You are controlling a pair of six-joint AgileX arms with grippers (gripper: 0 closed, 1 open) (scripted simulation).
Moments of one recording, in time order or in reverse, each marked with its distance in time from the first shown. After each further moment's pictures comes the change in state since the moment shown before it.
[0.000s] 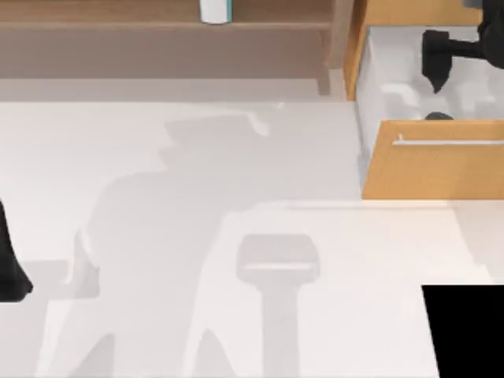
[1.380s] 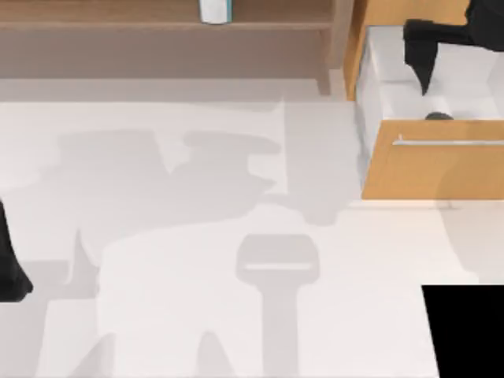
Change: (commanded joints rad) left arm 0.000 0.000 0.000 0.000 0.000 0.000; right arm 0.104 -0.016 0.214 -0.396 0.011 0.122
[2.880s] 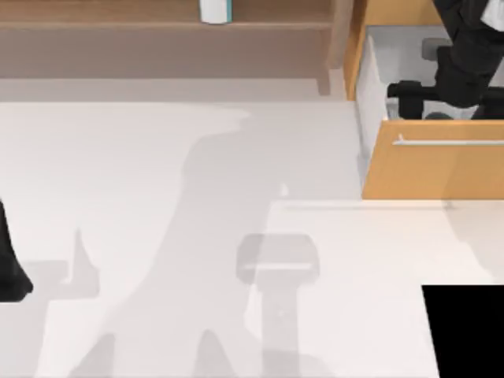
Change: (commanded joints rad) left arm 0.000 0.000 0.000 0.000 0.000 0.000; right arm -0.092 0.333 -0.024 0.350 -0.007 -0.090
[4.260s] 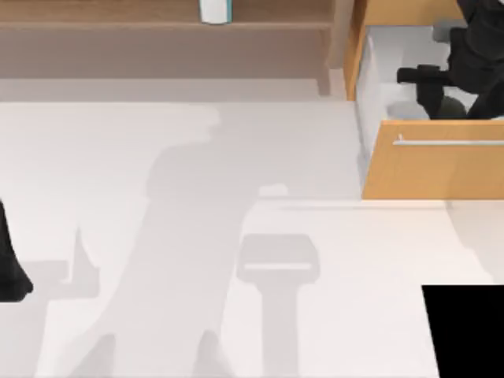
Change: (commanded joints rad) left arm 0.000 0.000 0.000 0.000 0.000 0.000; right arm 0.005 -0.116 -0.063 -0.009 0.008 -0.010
